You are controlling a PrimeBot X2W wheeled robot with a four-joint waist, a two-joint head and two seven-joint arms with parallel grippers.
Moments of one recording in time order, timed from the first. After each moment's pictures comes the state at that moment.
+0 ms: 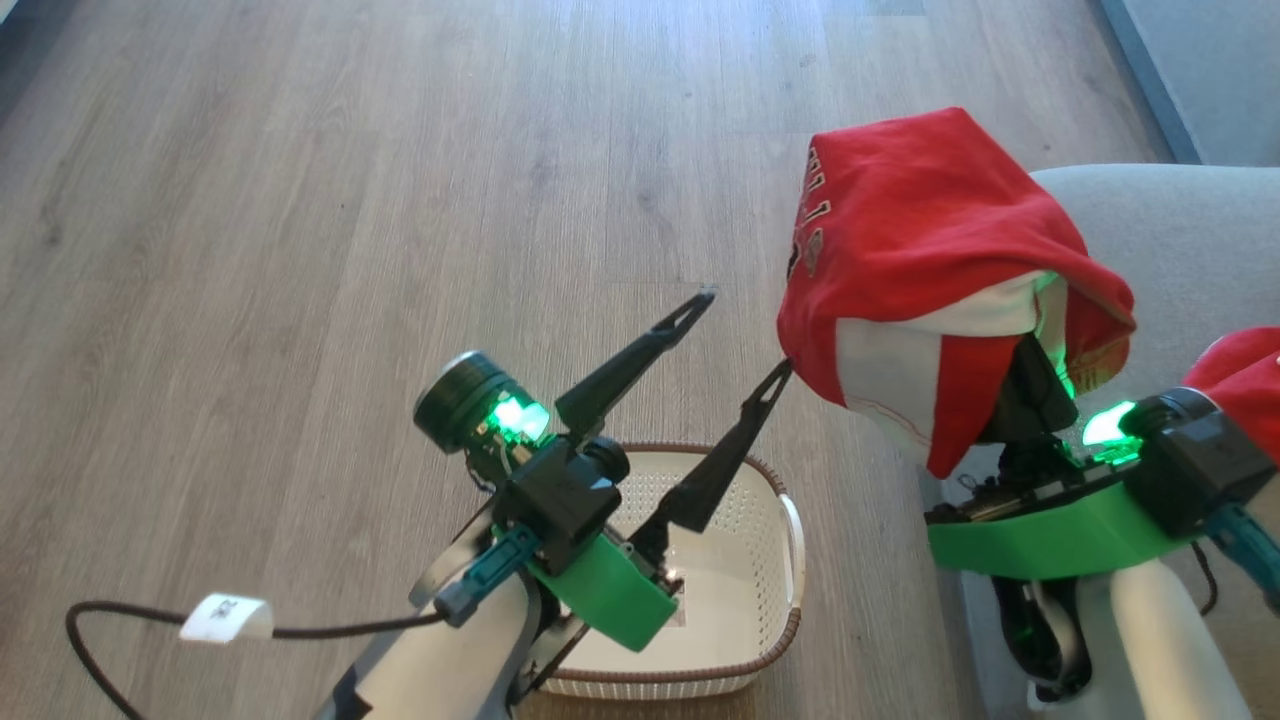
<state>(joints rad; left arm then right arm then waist) -0.32 0.08 -0.60 -0.04 -0.13 -0.13 -0.26 -0.11 -0.06 0.15 -0.14 0.24 0.13 -0.26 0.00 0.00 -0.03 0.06</state>
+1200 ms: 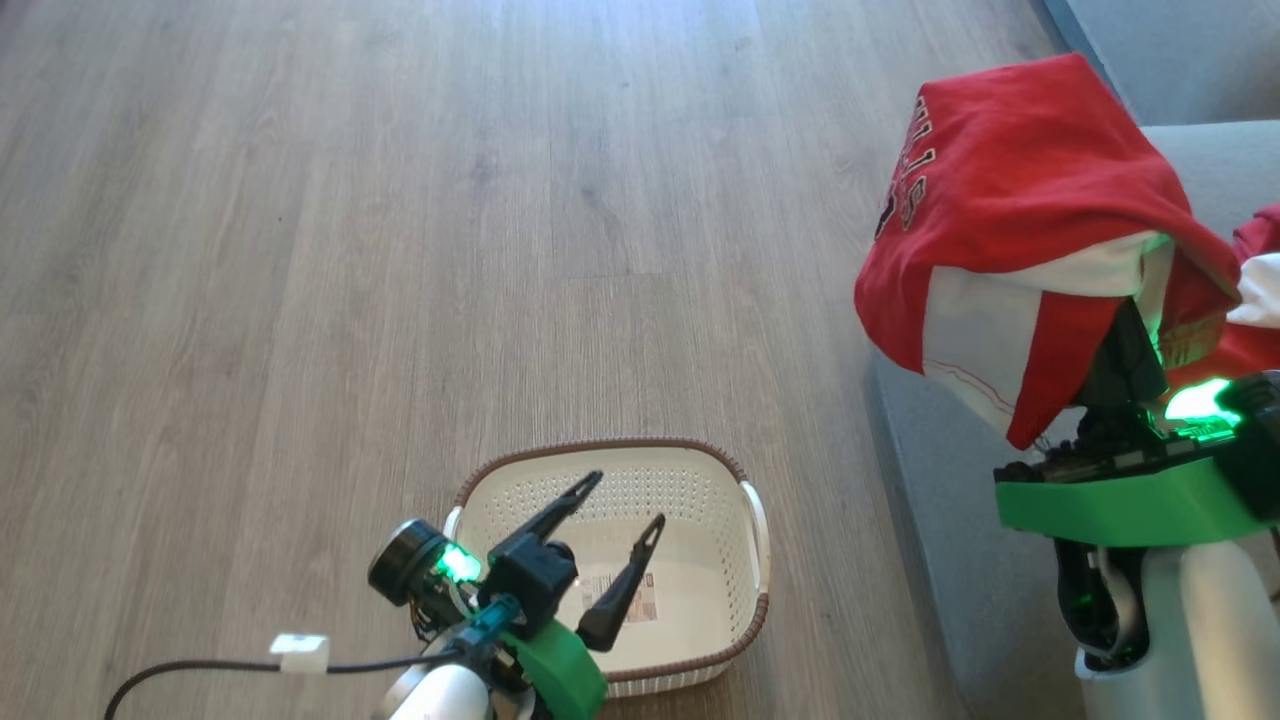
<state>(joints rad) -0.16 0.10 -0.54 0.32 -0.05 -0.12 -0.26 -0.13 -0.06 0.03 -0.17 0.24 0.13 -0.26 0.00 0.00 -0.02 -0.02</state>
